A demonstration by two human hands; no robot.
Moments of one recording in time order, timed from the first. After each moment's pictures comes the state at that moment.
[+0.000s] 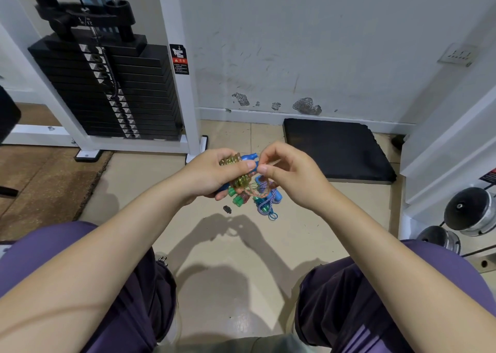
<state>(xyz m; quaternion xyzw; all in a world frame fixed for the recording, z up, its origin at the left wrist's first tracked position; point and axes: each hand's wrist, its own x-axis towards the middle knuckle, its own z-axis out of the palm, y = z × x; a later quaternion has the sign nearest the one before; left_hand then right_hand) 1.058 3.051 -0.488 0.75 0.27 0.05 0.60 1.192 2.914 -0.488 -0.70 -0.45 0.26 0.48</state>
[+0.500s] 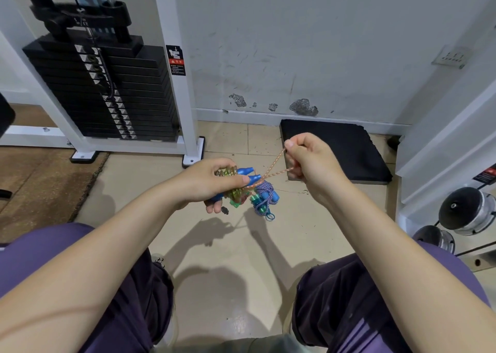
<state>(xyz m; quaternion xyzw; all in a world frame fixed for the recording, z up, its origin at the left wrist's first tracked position) 1.054 3.052 -0.495 0.78 0.26 -0.01 0.58 1.223 2.915 -0.488 -0.70 -0.24 0.28 0.62</state>
